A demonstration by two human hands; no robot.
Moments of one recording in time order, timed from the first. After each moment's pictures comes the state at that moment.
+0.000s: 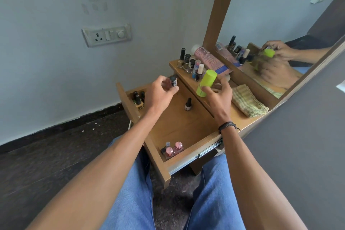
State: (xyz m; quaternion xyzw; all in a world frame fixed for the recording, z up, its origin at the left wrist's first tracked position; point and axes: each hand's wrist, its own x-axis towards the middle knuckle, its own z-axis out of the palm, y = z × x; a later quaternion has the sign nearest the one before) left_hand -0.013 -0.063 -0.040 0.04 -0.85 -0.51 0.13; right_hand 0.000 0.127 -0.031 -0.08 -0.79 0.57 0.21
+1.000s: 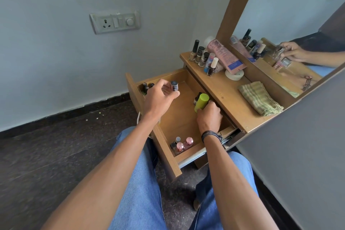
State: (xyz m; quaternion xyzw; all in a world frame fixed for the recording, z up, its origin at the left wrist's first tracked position) left_hand 0.008 -0.101 -0.069 0.04 -0.83 -0.54 0.09; right_hand 0.025 0.070 -0.091 -0.25 -0.92 0.29 0.04
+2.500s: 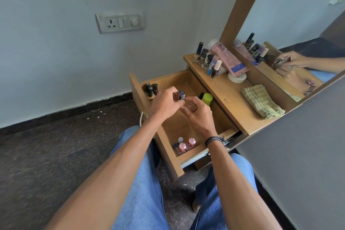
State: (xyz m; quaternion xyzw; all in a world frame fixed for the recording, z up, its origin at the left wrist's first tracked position) left_hand 0.005 -0.096 -0.077 -0.02 -0.92 -0.39 0.05; right_hand 0.025 0.061 -0.103 0.06 -0.91 0.41 0.09
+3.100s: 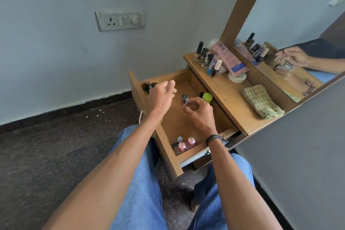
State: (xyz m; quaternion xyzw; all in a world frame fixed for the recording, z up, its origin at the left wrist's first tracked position) left_hand 0.005 -0.097 -0.068 0.08 -0.83 -0.55 0.11; right_hand 0.016 0.069 -0.110 0.01 -0.88 0.47 0.05
